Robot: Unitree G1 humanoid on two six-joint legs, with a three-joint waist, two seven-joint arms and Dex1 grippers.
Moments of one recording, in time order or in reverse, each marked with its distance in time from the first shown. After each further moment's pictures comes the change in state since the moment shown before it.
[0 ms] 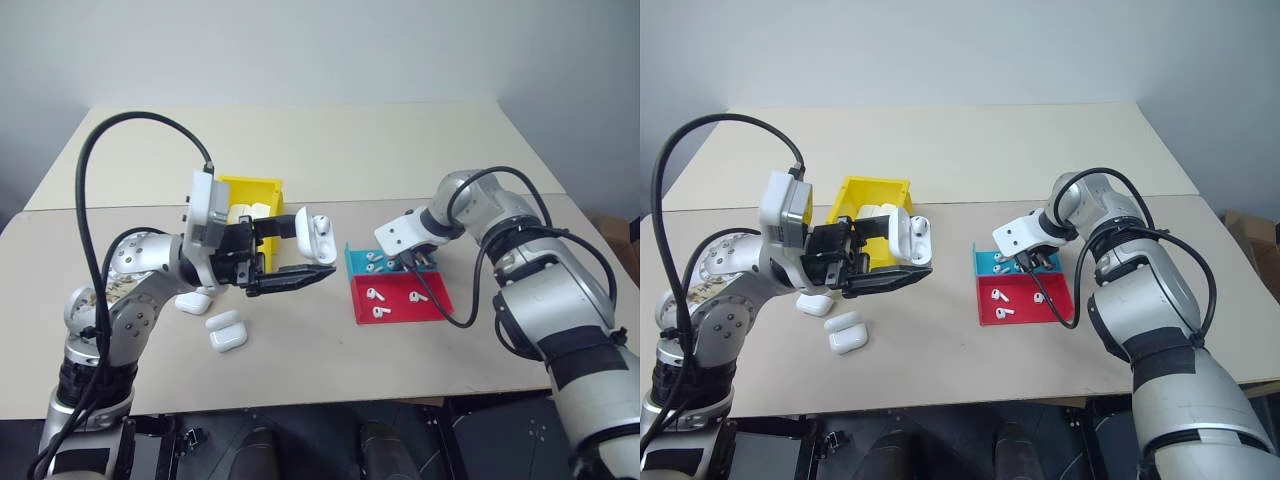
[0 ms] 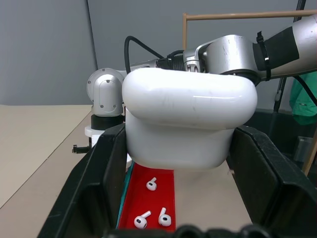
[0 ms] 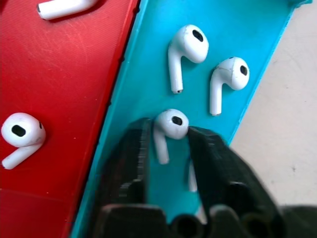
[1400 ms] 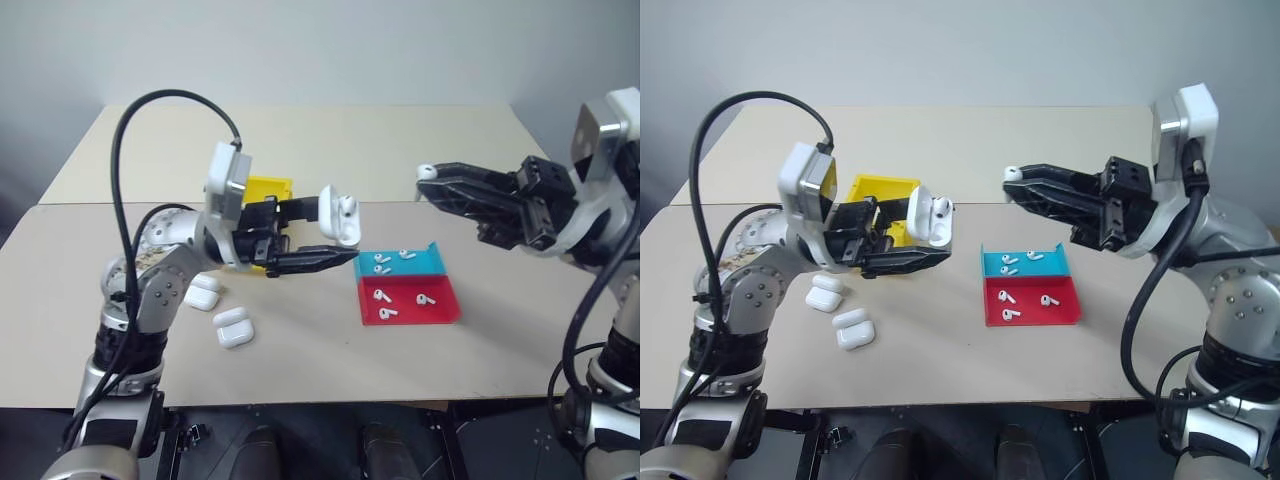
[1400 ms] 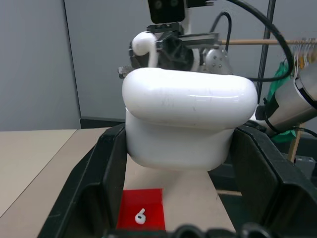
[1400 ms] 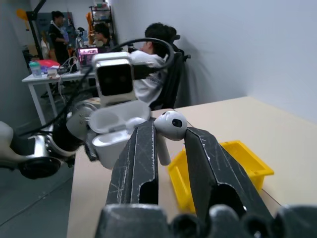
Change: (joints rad) left arm -0.176 -0.125 -0.077 0.157 -0.007 0.005 -0.074; right arm 0.711 -0.171 -0.914 -1.737 1.585 1.459 -0.498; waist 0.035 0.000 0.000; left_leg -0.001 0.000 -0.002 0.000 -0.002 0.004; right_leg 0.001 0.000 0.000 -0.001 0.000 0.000
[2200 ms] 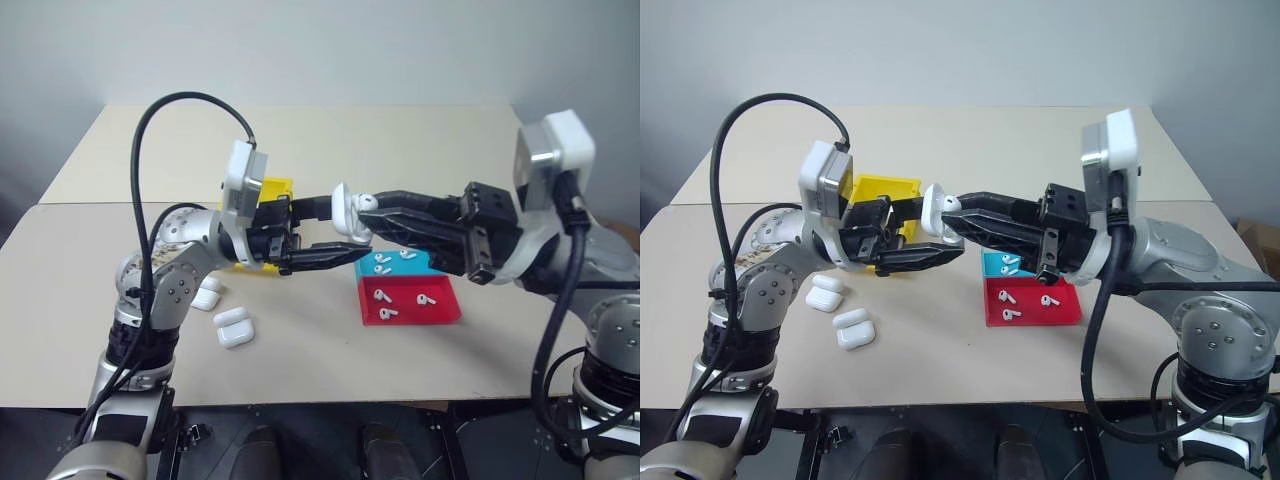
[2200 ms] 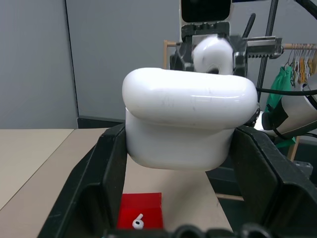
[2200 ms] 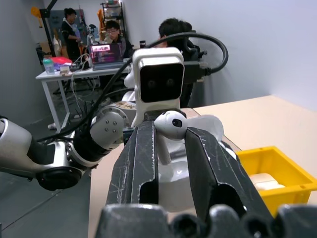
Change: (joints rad) left arm -0.013 -0.027 -0.013 0.009 0.015 0.021 0.027; right arm 0.027 -0.012 0.172 -0.132 0.113 -0.051 -0.220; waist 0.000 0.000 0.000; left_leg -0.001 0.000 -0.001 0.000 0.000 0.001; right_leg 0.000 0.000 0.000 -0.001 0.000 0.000
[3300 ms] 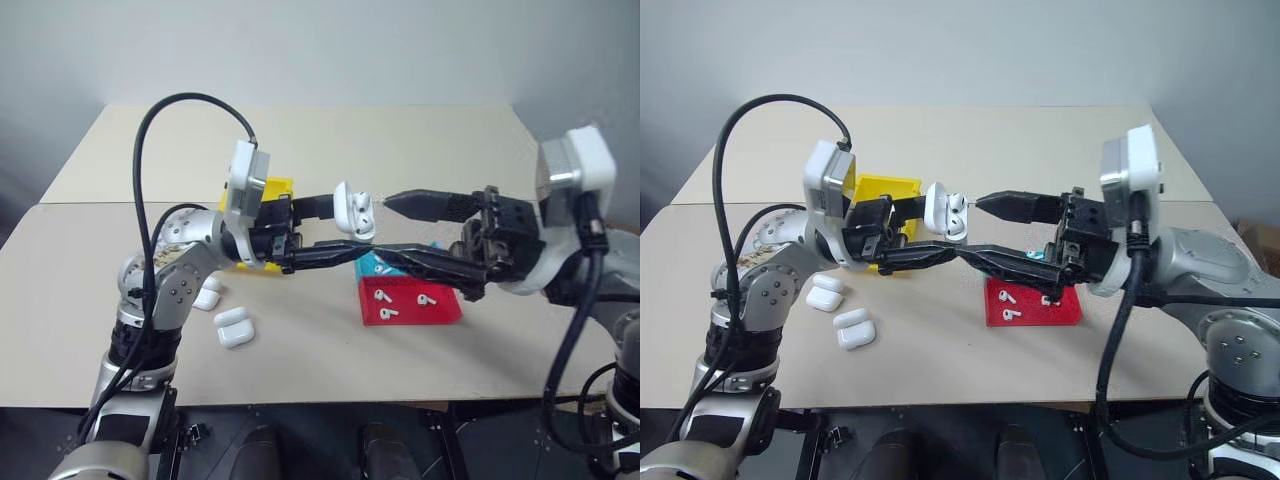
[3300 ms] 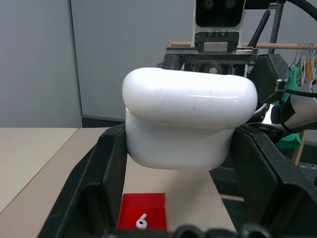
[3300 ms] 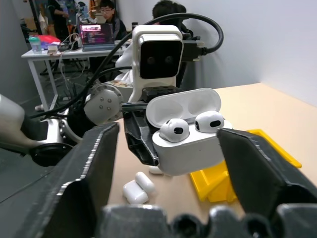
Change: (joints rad) left arm 0.000 -0.016 0.001 0.000 0.016 0.002 0.006; right arm 0.081 -0.150 -0.058 -0.021 0.013 -0.056 0.091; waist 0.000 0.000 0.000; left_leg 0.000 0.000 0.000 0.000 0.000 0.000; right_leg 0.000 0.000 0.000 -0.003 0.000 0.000
